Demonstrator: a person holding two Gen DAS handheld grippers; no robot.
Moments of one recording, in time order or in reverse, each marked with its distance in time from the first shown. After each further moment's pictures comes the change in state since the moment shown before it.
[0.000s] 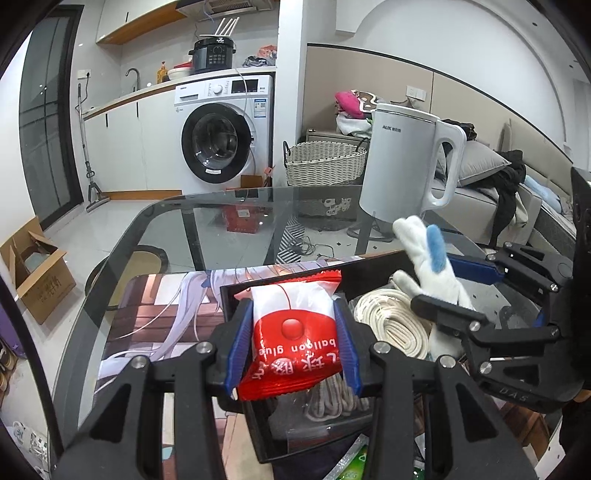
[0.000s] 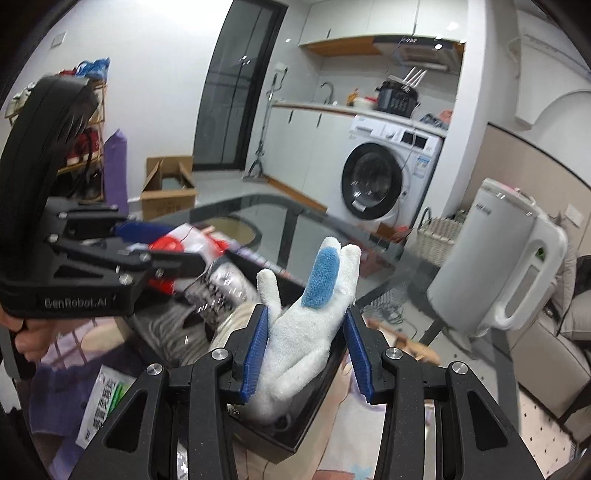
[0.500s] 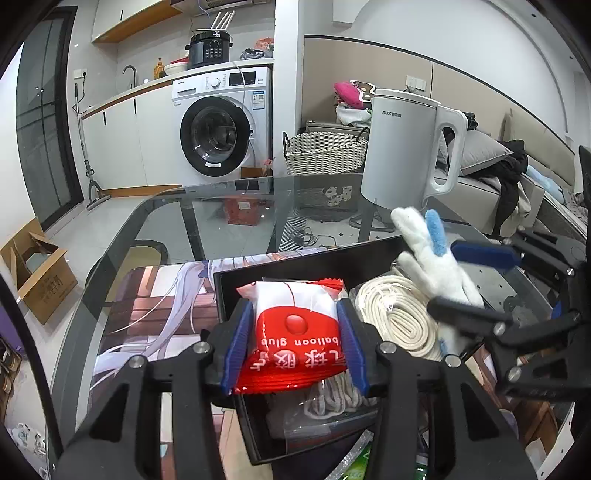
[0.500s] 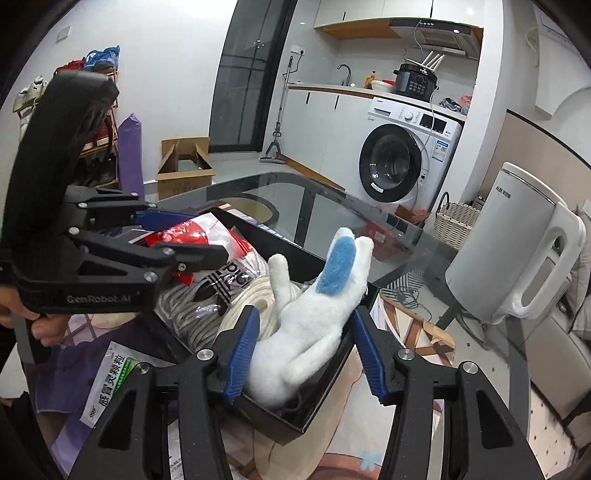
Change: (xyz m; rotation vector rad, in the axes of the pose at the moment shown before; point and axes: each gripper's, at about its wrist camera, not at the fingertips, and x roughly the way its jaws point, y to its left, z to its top) left arm 0.008 -0.004 -0.003 0.011 0.034 0.007; right arm 0.001 -0.005 -0.001 -0.005 0.042 0.052
